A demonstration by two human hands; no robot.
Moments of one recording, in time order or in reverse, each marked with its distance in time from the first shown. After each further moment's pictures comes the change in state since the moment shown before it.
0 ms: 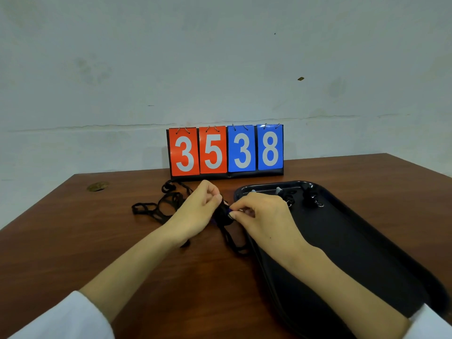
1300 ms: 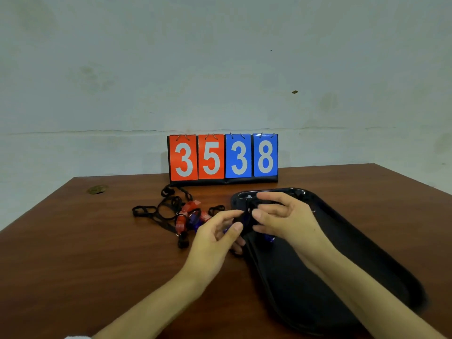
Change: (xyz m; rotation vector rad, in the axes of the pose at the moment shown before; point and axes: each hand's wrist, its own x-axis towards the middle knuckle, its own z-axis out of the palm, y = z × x) left_hand -0.060 0.007 0.042 -0.506 0.060 0.123; right_hand -0.017 0.003 -0.043 0.913 -0.056 0.584
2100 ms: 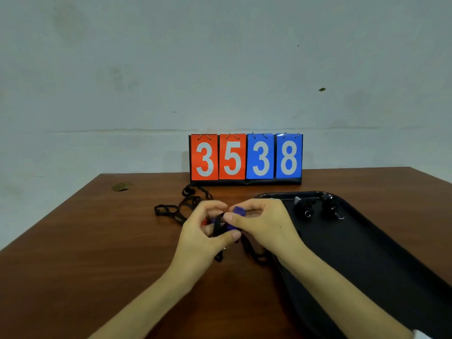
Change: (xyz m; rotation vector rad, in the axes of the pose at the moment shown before) left_hand 0.003 -0.002 -0.050 0.095 0.182 0.043; right_hand 0.030 0.008 0.072 -0.387 -0.010 -0.171
